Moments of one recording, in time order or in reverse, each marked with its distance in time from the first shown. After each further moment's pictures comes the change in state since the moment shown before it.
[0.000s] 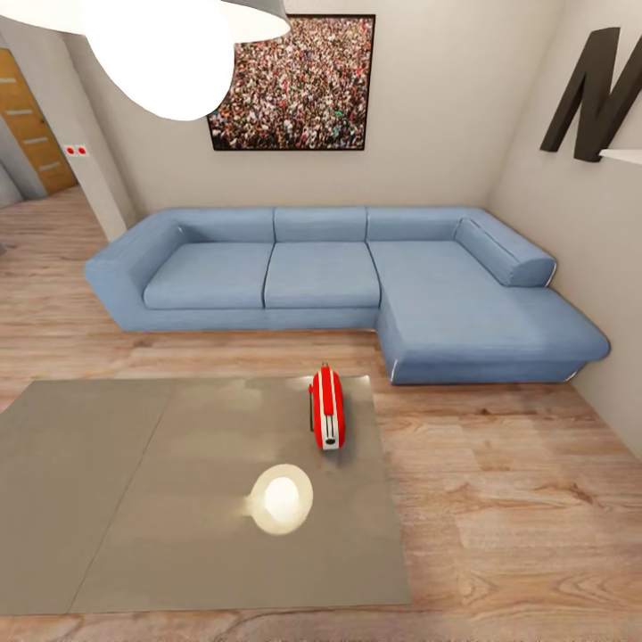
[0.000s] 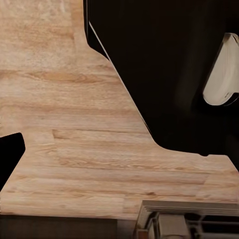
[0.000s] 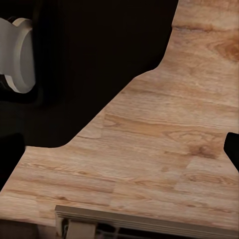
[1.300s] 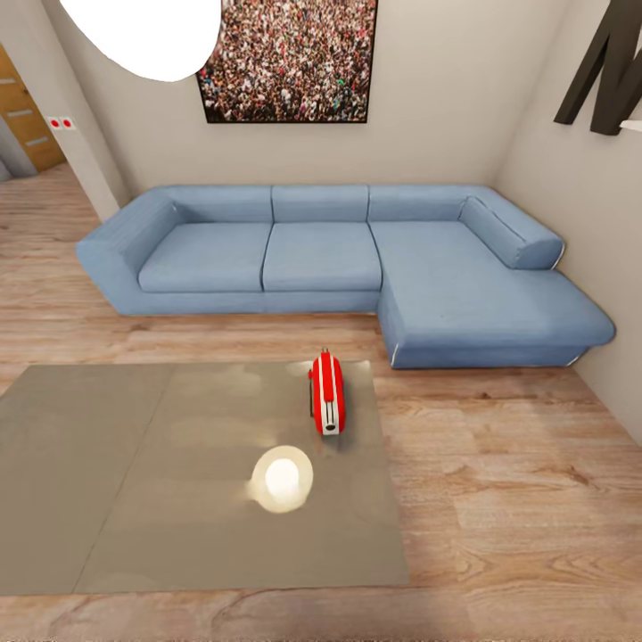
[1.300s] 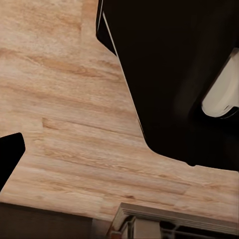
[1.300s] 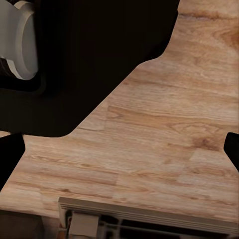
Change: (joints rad) left arm 0.000 0.002 -0.008 0.001 0.176 -0.071 -0.001; right arm 0.000 -0.001 0.000 0.000 -0.005 -0.035 0.000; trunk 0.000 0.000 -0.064
